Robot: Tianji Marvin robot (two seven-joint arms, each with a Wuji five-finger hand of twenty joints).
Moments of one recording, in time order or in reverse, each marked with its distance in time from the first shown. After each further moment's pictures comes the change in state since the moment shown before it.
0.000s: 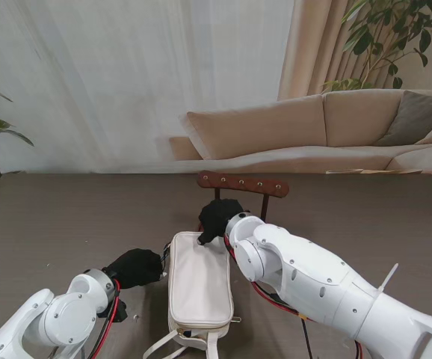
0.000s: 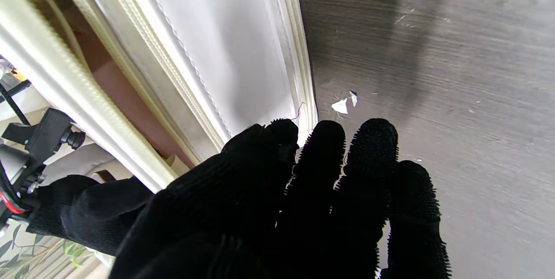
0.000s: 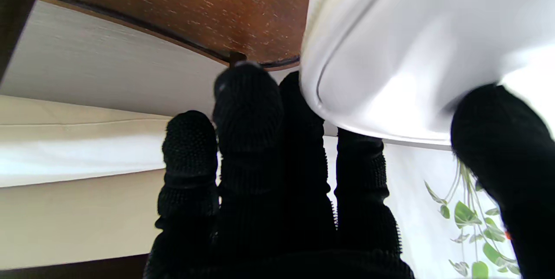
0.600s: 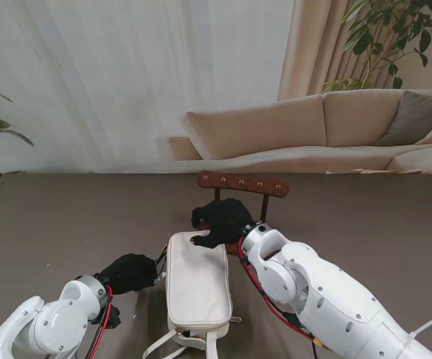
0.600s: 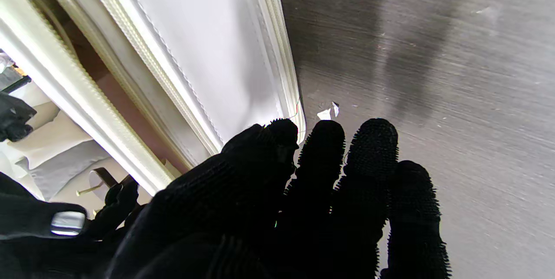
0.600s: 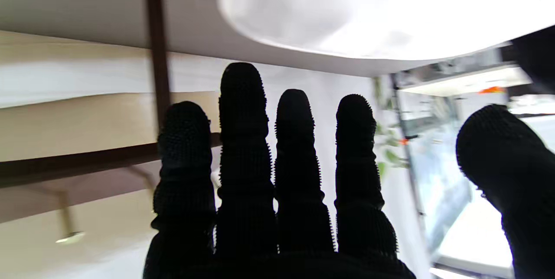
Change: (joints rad) left arm 0.049 0.001 -0.045 -0.006 -0.021 -0.031 -0.001; right arm -0.268 0.055 0.289 -0.166 -0.154 -0.371 -0.191; left_hand 0.000 0.000 0.000 0.000 0.000 -0.003 0.000 0.000 0.000 -0.002 0.012 0.017 0.000 0.000 0.000 0.000 0.000 0.000 0.000 0.000; right_hand -0.031 0.180 -0.179 0.174 -0.226 0.028 -0.216 -0.013 -0.262 0.025 -0.156 -0.217 -0.238 0.066 -0.379 -0.106 0.009 0.049 -0.166 -0.001
